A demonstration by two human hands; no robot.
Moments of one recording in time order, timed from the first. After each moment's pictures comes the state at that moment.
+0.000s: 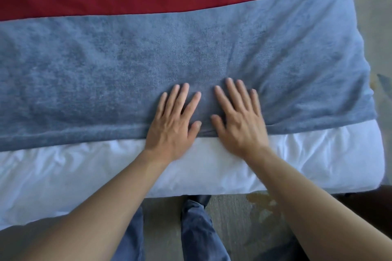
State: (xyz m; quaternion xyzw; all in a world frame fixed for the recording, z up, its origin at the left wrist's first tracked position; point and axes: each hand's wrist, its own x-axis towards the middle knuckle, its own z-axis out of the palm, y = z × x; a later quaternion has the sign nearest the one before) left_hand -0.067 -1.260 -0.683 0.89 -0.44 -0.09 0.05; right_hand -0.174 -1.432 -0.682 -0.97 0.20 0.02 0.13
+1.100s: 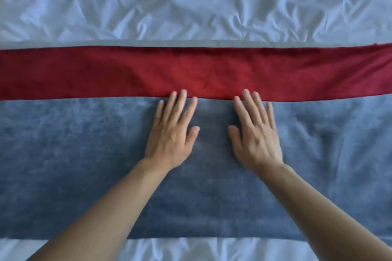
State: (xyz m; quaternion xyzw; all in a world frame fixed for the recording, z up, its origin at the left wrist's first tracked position) left_hand 0.200 -1.152 -0.682 0.91 -0.39 -0.05 0.10; right_hand 0.086 -1.348 -0.666 -0.98 0.16 -0.04 0.15
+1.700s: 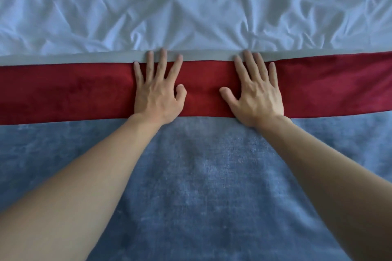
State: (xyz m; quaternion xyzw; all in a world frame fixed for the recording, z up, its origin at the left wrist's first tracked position) left_hand 0.339 -1.196 -0.703 0.95 -0.32 -0.05 0.03; right_hand 0.213 -1.406 -0.694 -0.97 0.21 0.02 0.09
